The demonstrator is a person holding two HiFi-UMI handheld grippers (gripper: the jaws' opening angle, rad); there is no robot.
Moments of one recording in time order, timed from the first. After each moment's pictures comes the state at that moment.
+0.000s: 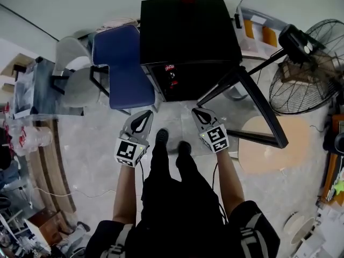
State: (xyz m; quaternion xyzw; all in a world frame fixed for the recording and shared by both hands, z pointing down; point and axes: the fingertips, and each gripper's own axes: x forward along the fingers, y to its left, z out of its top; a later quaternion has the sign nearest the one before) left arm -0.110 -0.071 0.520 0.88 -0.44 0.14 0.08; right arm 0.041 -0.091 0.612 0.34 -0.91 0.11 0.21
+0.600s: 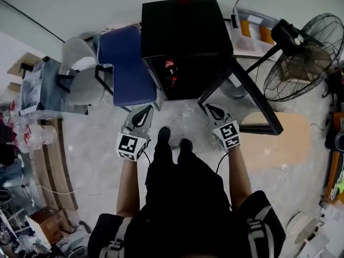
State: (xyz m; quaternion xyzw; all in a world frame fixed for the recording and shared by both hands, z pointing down) left arm -0.096 -0.042 0.475 0.88 -0.46 0.12 0.06; right arm 0.109 -0.063 0.561 0.37 -0.90 0.06 0.22
